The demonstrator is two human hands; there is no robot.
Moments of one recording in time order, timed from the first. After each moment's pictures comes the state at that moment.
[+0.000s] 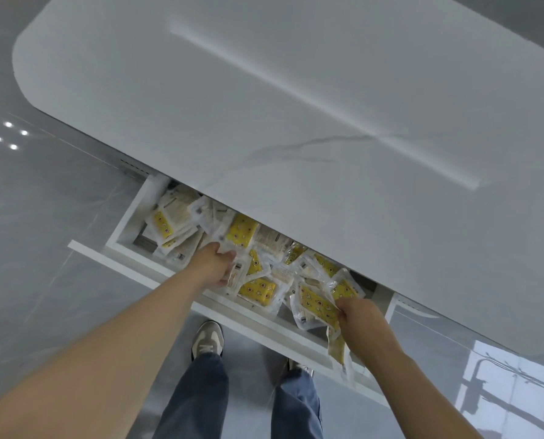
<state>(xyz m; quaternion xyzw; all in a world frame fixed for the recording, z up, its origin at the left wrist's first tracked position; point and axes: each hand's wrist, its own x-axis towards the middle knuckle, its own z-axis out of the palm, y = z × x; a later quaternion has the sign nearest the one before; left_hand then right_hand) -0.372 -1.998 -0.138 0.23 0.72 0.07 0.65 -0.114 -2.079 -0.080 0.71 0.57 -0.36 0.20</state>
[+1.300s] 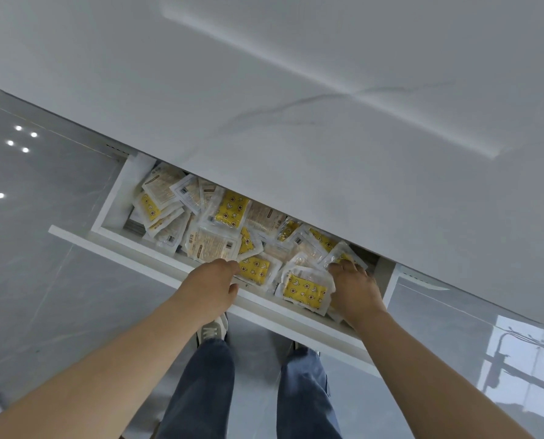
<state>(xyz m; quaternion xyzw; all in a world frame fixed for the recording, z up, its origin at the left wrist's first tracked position) -0.341 -2.061 -0.114 0.70 0.58 -0.18 0.37 -0.085 -2.094 -0.160 0.66 0.65 -0.26 0.27</state>
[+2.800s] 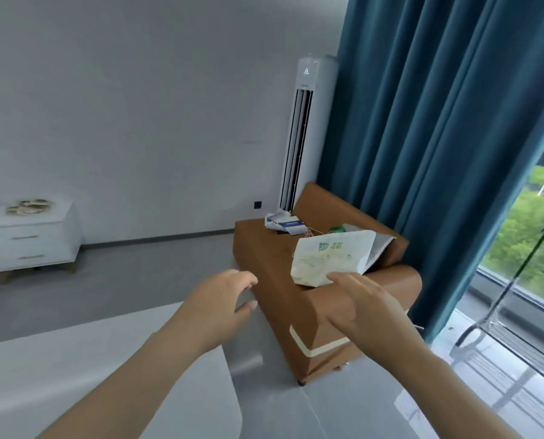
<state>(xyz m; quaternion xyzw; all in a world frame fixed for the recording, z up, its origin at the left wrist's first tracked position) 0.088 -2.193 0.570 0.95 0.16 0.18 0.19 0.235 -2.390 0.584 0.87 0.45 0.08 -0.16</state>
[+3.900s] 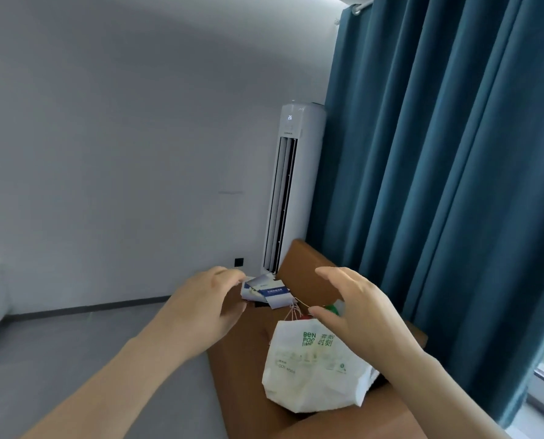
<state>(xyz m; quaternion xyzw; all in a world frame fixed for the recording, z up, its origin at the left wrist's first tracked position) 0.515 -2.031 0.641 0.94 0.16 0.28 0.14 0.667 -2.216 0.660 0.84 0.48 0.15 -0.20</state>
